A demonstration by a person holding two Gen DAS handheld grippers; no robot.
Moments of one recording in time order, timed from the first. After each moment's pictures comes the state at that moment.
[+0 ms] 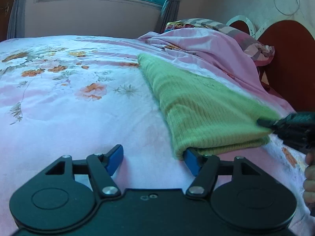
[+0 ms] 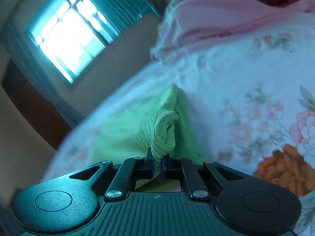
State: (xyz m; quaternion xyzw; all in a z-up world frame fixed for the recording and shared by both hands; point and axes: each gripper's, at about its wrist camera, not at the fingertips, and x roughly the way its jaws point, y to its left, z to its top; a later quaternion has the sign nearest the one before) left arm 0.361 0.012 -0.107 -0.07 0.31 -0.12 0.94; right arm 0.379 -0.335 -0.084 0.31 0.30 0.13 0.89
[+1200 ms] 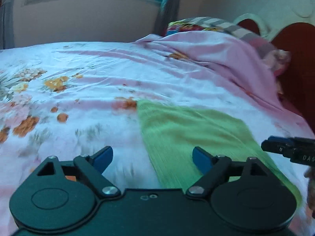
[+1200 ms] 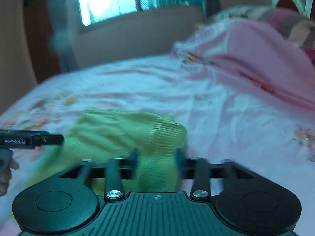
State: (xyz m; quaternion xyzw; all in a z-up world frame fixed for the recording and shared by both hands) left arm 0.509 0.009 -0.074 -0.05 0.32 -0.14 0.94; right arm 0.496 -0.317 -0.058 0.05 0.29 0.18 0.94
